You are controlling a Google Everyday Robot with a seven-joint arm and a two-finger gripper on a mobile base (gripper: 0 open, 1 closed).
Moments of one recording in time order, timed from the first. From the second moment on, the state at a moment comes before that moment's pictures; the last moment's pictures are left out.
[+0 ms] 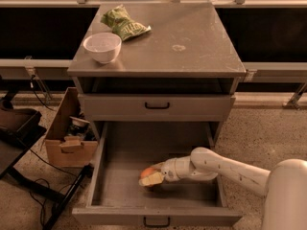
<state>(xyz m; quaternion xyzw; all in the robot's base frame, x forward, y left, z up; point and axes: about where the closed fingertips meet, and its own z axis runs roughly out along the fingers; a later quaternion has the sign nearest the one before) 0.565 0.008 0.379 -0.35 0.80 0.41 0.26</state>
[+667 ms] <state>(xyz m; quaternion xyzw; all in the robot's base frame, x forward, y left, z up) 0.565 0.008 0.379 -0.35 0.80 0.41 0.26</state>
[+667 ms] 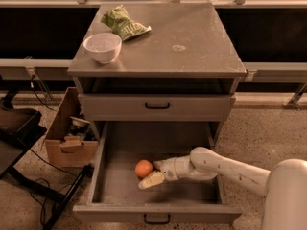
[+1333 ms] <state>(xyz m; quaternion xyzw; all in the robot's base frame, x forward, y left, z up) 0.561 -0.015 0.462 -0.38 0.81 0.38 0.25</state>
